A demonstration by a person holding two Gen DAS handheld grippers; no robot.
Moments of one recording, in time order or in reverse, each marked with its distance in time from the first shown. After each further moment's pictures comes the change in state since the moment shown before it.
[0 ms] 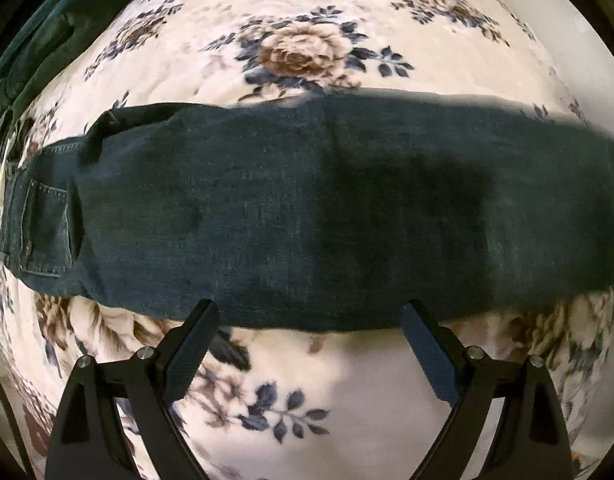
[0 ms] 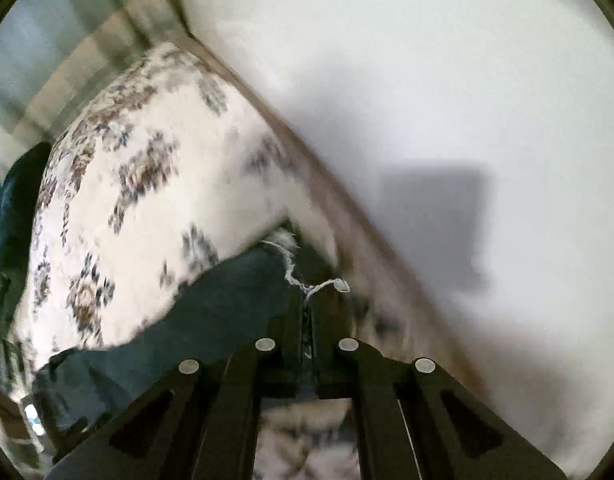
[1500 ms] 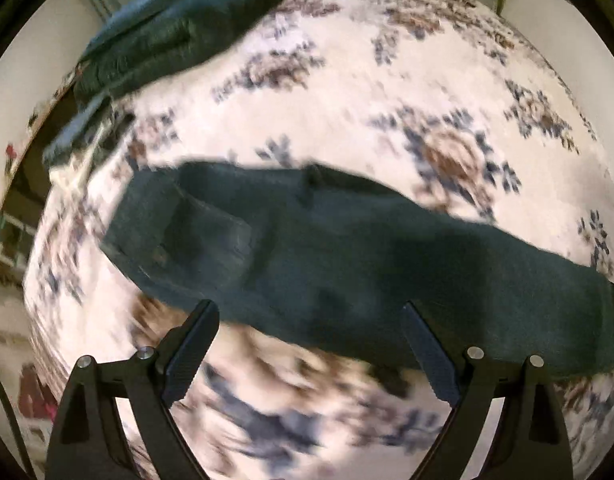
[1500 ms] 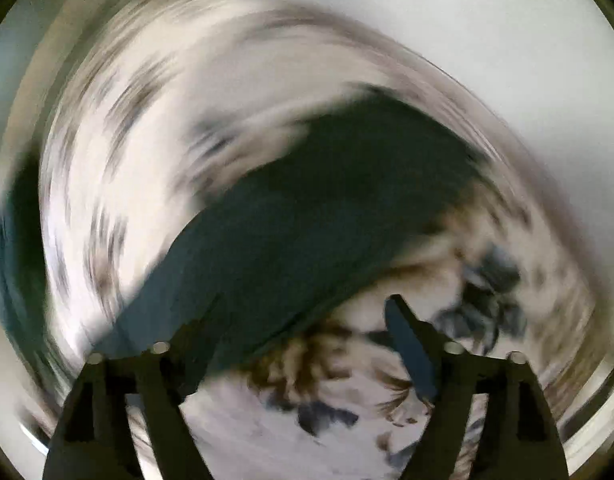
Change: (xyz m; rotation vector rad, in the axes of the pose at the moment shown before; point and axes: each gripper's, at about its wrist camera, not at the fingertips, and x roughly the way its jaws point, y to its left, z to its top) left arm -0.083 0.143 0.008 -0.154 -0.211 0.167; right arm 0.053 0.093 -0.116 0.119 0.286 0.111
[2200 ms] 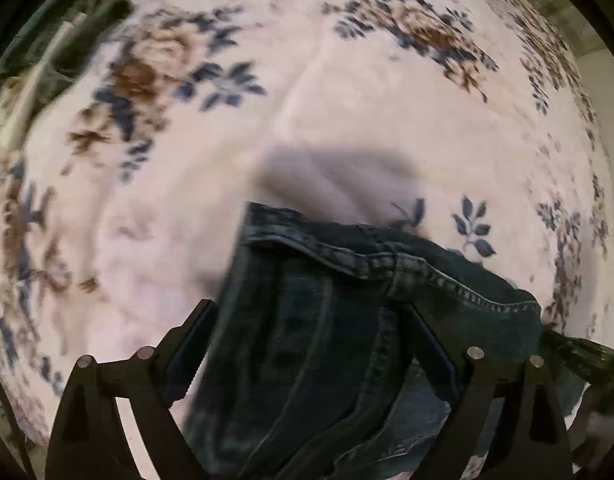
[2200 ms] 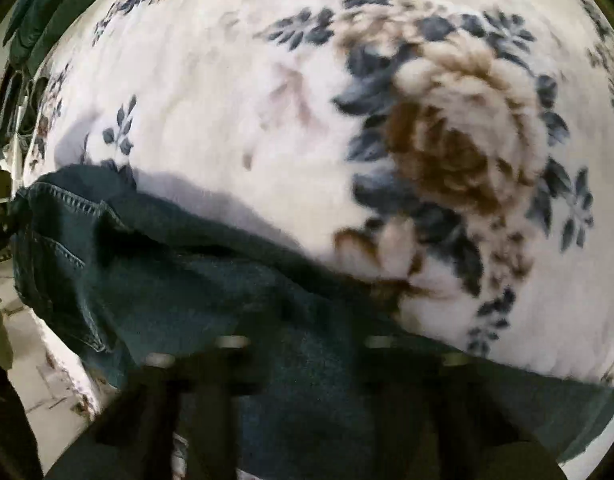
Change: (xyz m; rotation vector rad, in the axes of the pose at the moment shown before) left arm 0.190 0.217 0.109 -0.202 0.331 -0.260; right arm 0.216 0.416 -0.059 -0.782 0.379 -0.068
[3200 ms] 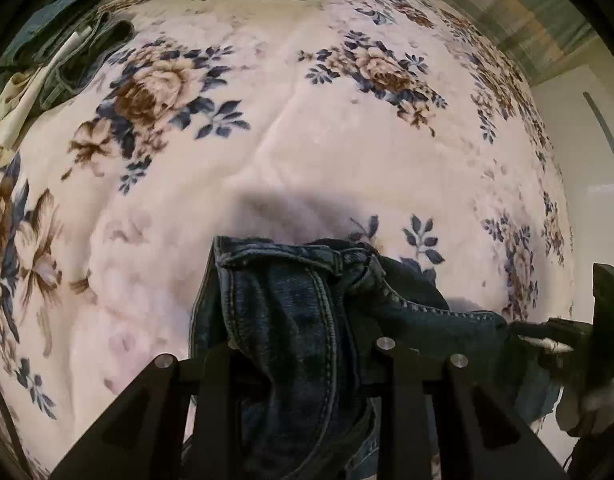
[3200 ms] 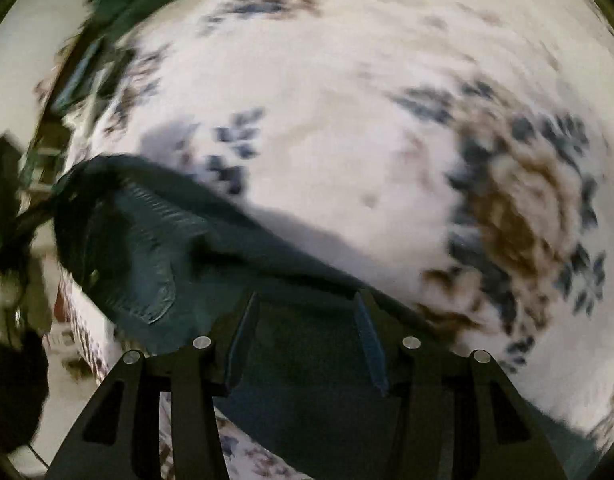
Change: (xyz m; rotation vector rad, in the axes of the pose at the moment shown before) left arm -0.036 0.016 -0.021 0.008 -0.161 -0.155; right arm -0.032 0.065 0.004 -0.272 -0.080 0.188
